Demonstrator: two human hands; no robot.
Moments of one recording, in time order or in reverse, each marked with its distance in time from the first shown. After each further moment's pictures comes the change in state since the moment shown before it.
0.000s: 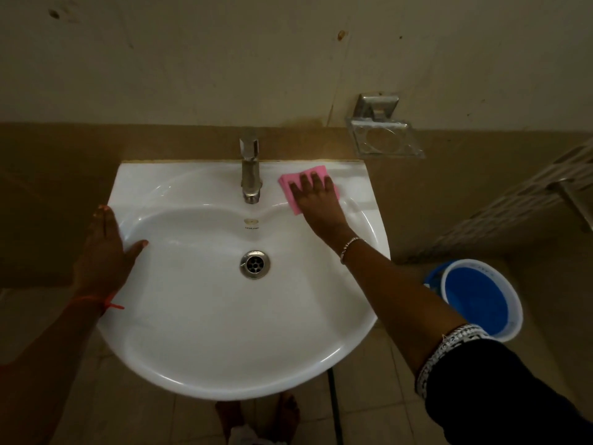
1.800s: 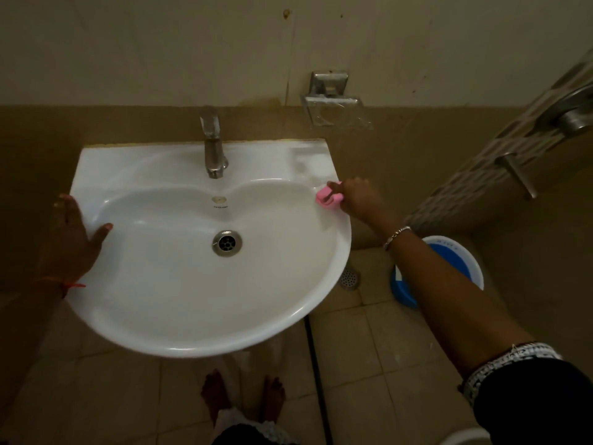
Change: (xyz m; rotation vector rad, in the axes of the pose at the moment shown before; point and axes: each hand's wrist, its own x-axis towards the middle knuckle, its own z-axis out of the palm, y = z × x) left_hand -0.008 -0.009 0.005 -0.057 0.089 0.032; right_hand -0.100 0.088 -0.035 0.218 -0.178 0.202
